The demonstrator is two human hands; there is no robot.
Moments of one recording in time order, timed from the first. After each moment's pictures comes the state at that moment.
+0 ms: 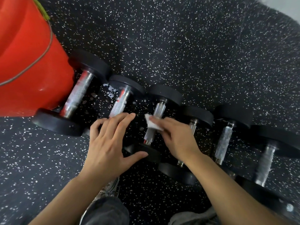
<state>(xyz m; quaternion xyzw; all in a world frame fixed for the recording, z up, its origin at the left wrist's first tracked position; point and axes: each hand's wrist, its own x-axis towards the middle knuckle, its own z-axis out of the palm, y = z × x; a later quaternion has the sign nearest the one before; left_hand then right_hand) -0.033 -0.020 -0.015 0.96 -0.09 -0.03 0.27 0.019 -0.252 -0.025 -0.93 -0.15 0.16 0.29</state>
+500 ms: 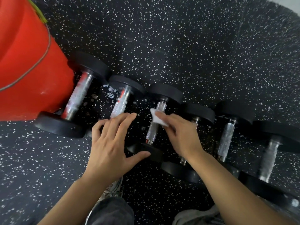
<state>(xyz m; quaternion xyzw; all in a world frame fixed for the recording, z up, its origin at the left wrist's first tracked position) -0.033 -0.020 -0.013 0.96 -0.09 -0.03 0.27 0.018 -0.255 -0.030 -0.94 -0.10 0.12 0.30</state>
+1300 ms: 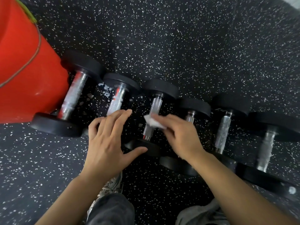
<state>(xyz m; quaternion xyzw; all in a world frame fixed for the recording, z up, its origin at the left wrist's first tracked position) -0.034 -0.020 -0.013 0.96 -0.09 -0.03 0.27 0.000 -0.260 -0.018 -0.93 -0.13 0.11 0.34</state>
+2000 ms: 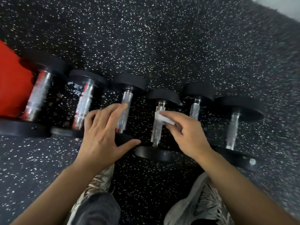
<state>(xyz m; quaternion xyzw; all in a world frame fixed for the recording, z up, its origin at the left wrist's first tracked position) -0.029 -0.073 -0.006 0.94 -0.18 -0.03 0.29 -0.042 -0.343 0.018 -0.93 0.02 0.10 0.36</state>
